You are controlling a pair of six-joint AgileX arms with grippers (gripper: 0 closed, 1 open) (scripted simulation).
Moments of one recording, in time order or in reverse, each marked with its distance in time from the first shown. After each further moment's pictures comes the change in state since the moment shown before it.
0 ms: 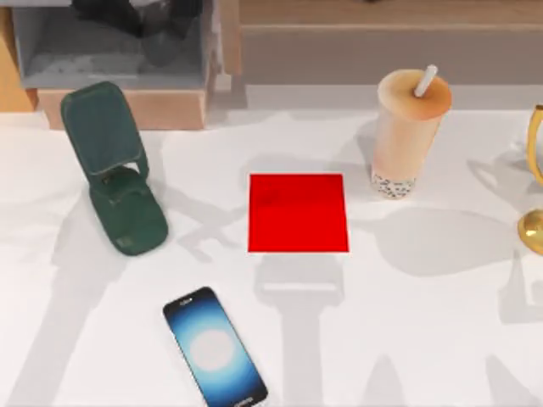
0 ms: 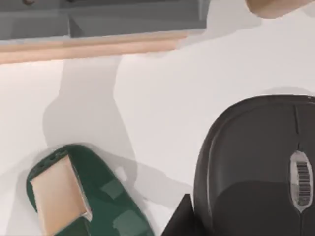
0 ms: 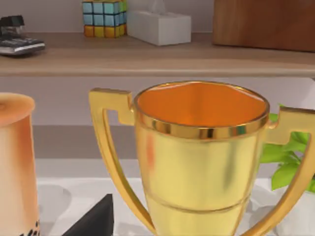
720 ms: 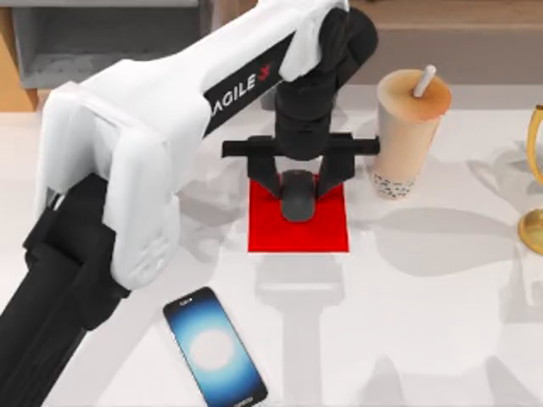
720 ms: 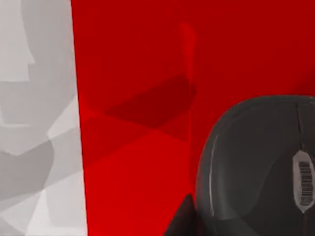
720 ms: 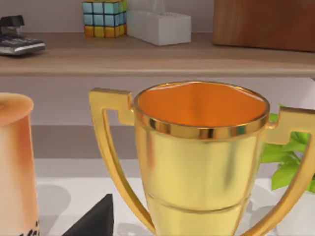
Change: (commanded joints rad) left arm -0.317 0.413 0.087 -0.010 -0.042 -0.408; right arm 0.000 0.000 0.000 0.000 0.000 0.000
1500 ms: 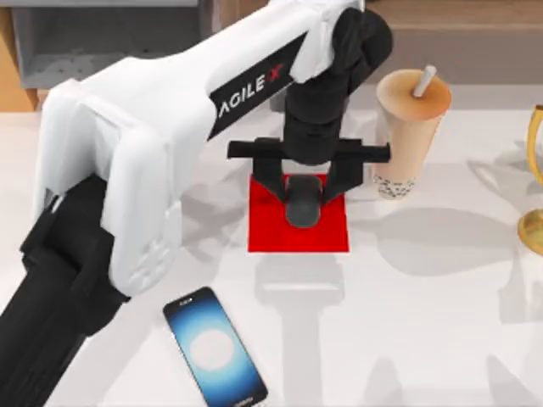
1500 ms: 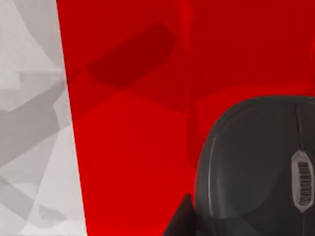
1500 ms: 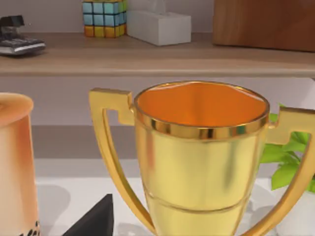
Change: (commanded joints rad) left arm -0.030 -0.036 -0.045 -0.018 -0.012 0.013; right arm 0.000 0.000 0.000 0.000 0.000 0.000
